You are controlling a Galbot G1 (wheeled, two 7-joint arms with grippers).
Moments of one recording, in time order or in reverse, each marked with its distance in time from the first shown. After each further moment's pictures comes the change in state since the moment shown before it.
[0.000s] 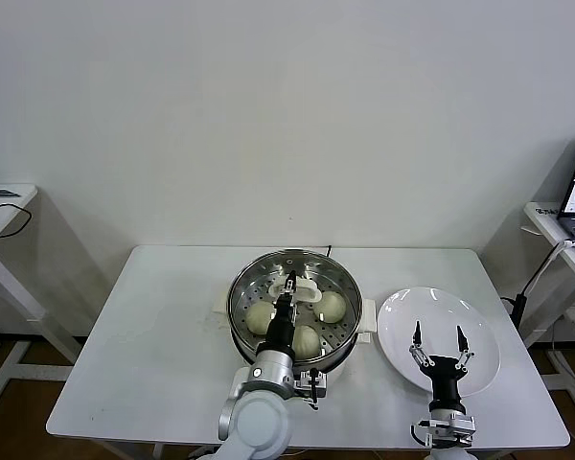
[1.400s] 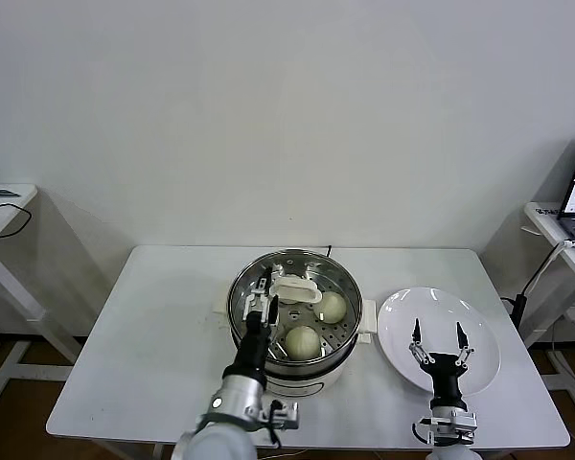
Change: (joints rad) left arm 0.191 0.116 -0.084 -0.266 -0.102 -0.042 -0.034; right arm -0.003 -0.018 -0.004 0.029 0.005 -0.036 -0.012
